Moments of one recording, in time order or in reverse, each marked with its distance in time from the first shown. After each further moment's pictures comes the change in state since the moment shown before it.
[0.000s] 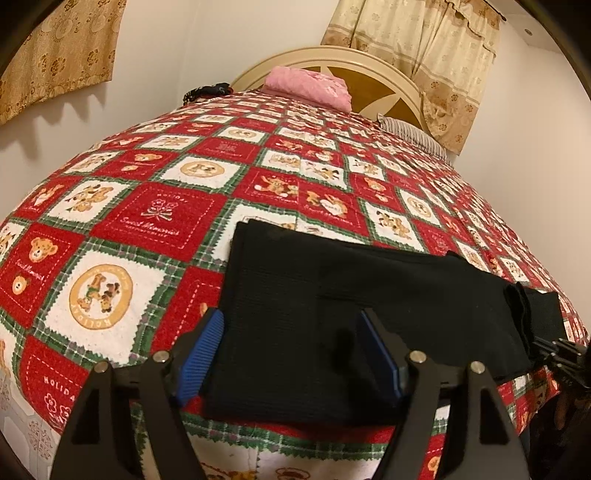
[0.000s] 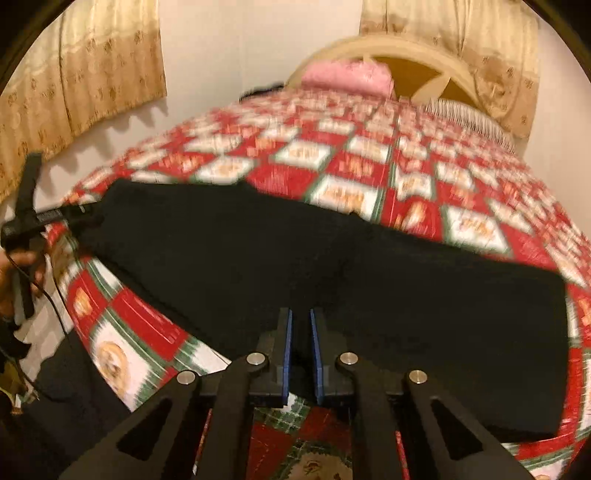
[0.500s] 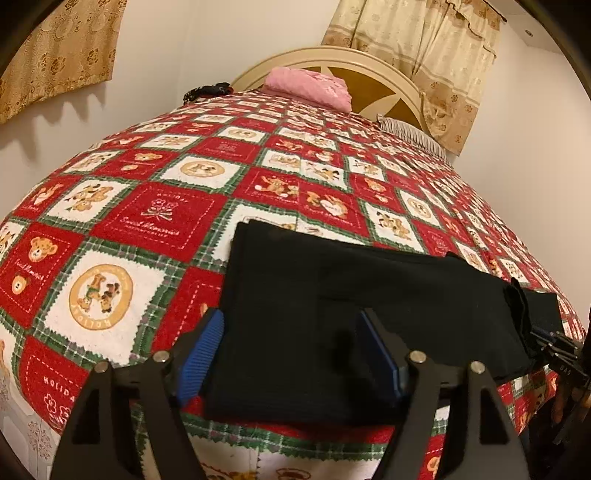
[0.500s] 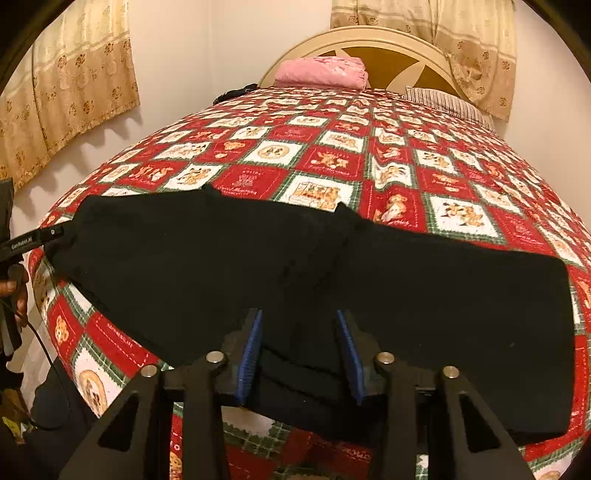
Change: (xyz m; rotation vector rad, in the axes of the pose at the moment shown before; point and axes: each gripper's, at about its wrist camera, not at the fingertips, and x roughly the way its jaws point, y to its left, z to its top) left arm 0.001 -0.001 0.001 -0.001 0.000 0.001; right arm 0.008 -0.014 0.007 0.083 -0.025 -0.036
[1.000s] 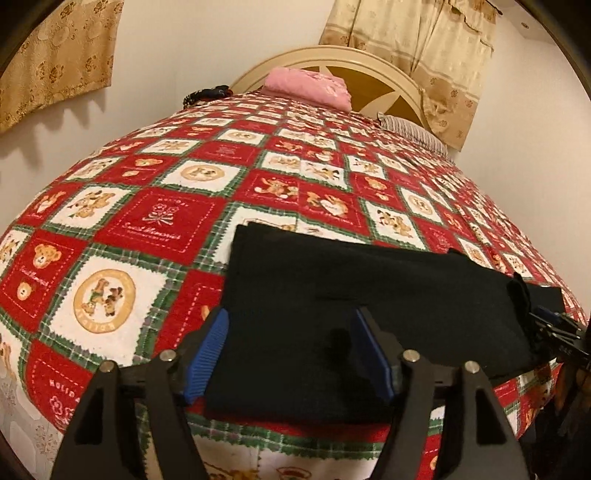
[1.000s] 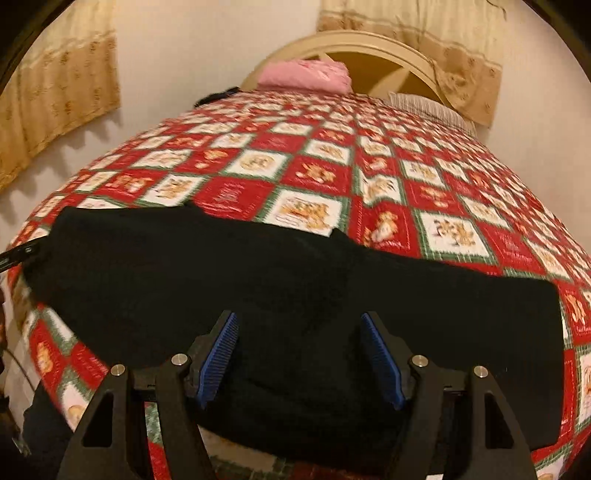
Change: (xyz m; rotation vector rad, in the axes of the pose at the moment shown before) left arm 0.003 -0.007 0.000 0.024 -0.002 0.020; right arm 0.015 0.007 0.021 0.024 -0.006 -0.127
